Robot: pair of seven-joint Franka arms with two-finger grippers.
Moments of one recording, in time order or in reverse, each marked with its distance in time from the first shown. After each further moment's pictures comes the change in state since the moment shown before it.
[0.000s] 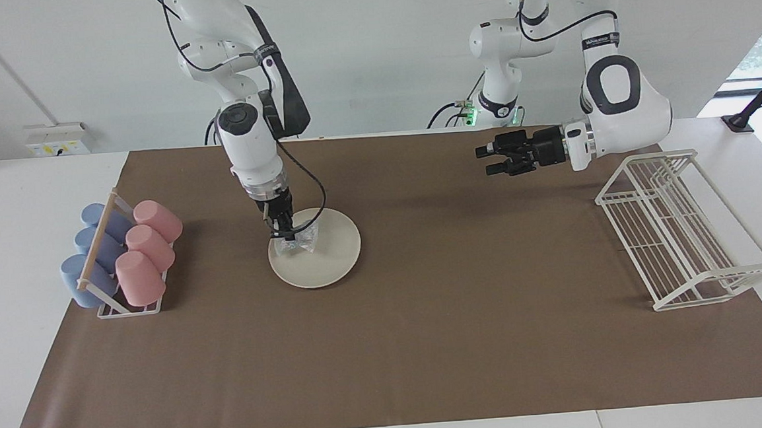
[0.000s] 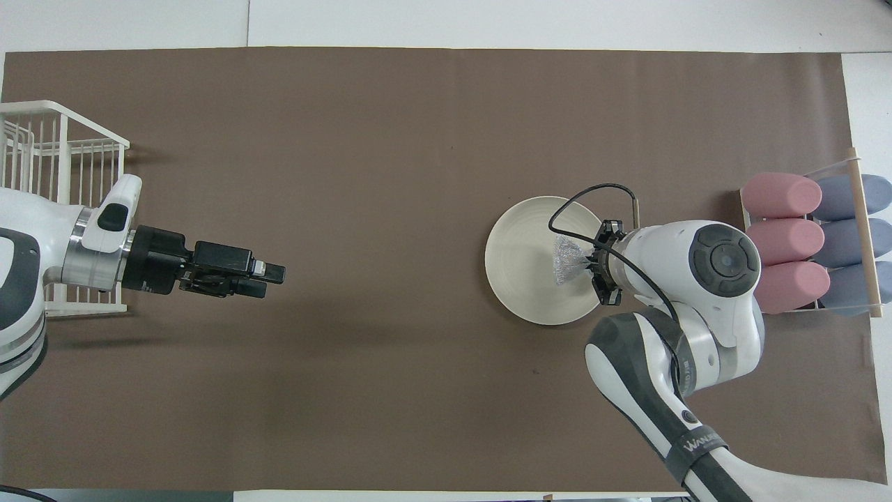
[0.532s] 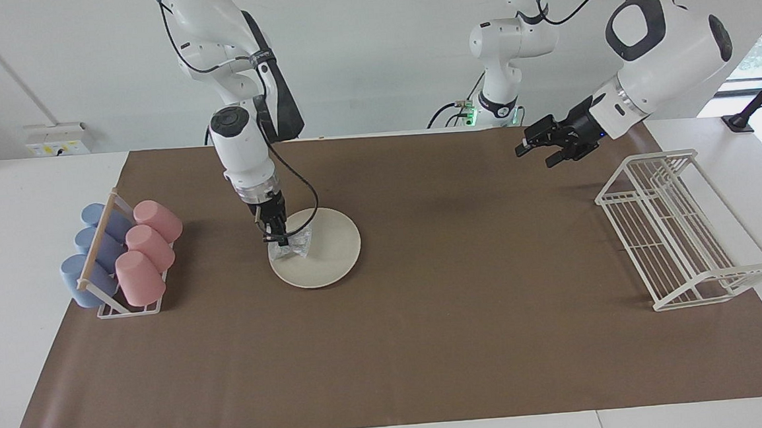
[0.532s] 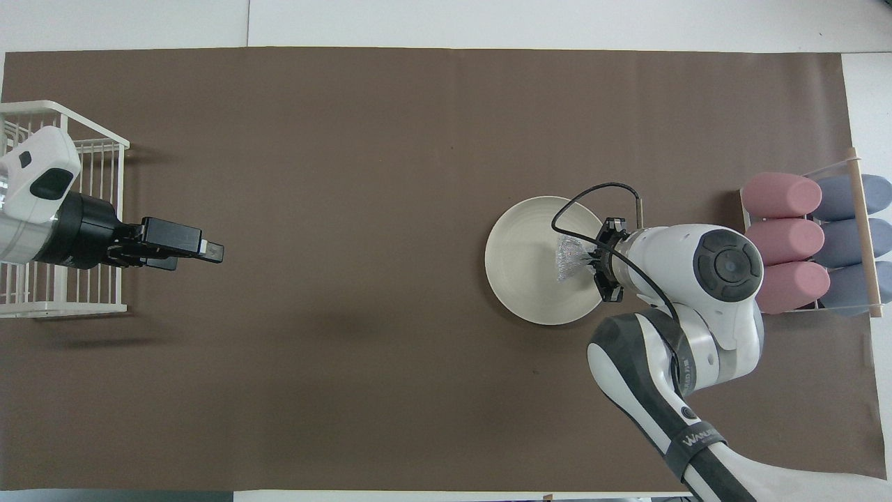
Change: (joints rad) left arm -0.003 -0.032 -0.016 0.168 0.382 0.003 -0.128; right arm -0.011 0.012 0.007 -0.009 0.000 0.025 -0.014
